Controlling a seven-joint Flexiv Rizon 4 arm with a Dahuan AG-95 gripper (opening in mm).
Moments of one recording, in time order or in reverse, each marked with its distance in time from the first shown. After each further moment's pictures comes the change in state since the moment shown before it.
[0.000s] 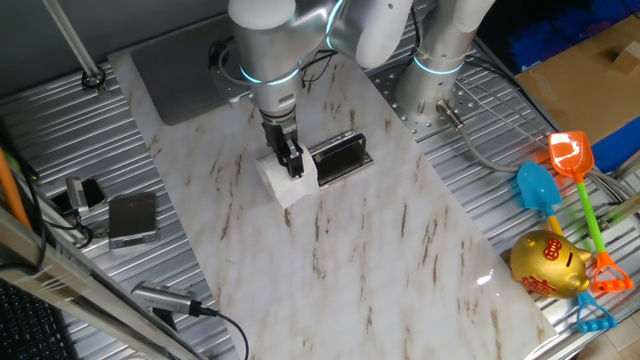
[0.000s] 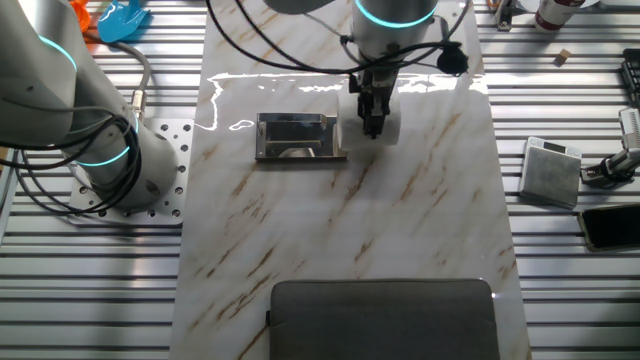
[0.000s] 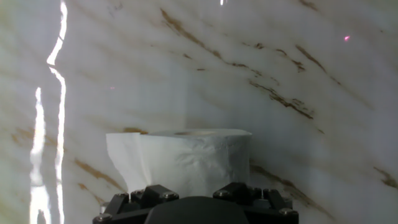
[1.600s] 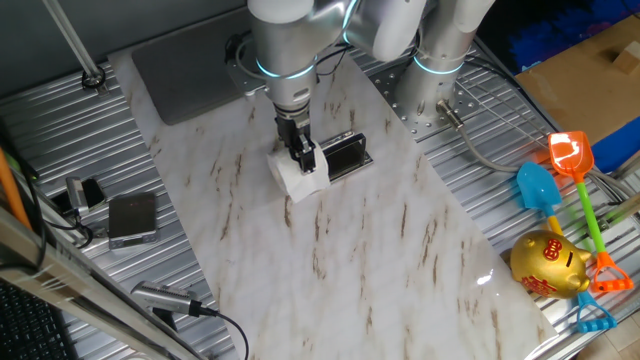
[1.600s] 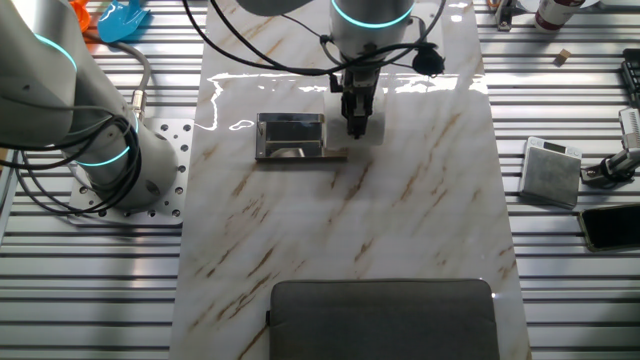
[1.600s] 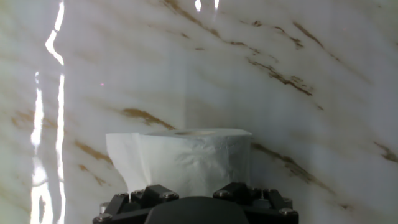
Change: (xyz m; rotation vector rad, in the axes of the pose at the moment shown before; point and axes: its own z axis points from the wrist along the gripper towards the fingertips) arm 0.029 0.002 0.000 0.002 0.004 0.018
